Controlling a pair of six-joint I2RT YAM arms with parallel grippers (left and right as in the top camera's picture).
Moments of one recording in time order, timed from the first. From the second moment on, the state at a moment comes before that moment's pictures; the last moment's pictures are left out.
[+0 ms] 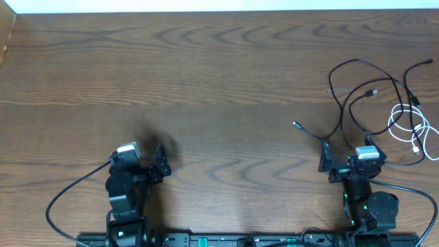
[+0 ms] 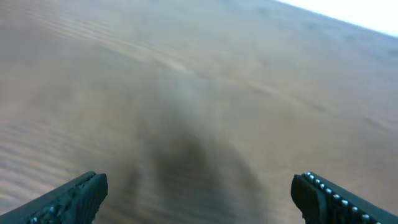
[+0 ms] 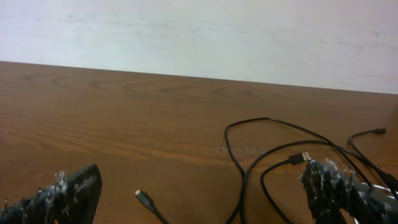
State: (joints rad) left arm 0.13 0.36 0.01 -0.10 0.10 -0.21; right arm 0.04 0.01 0.01 -0.07 -0.06 -0.04
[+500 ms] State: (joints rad) left arm 0.13 0.13 0.02 -0.10 0.09 -0.20; right arm 0.04 0.01 0.01 -0.07 -0.06 -0.04
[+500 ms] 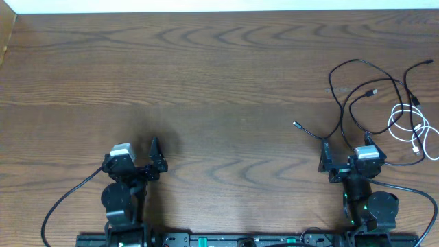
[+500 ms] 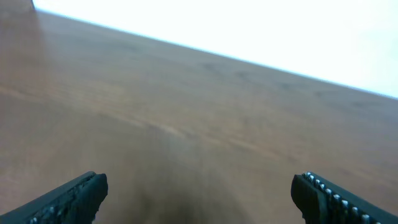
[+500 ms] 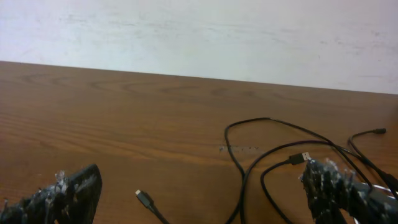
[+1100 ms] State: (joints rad) left arm 0.09 0.01 0.02 -0.10 0.12 -0.19; right arm 0.04 0.01 0.01 -0.07 -0.06 -0.04
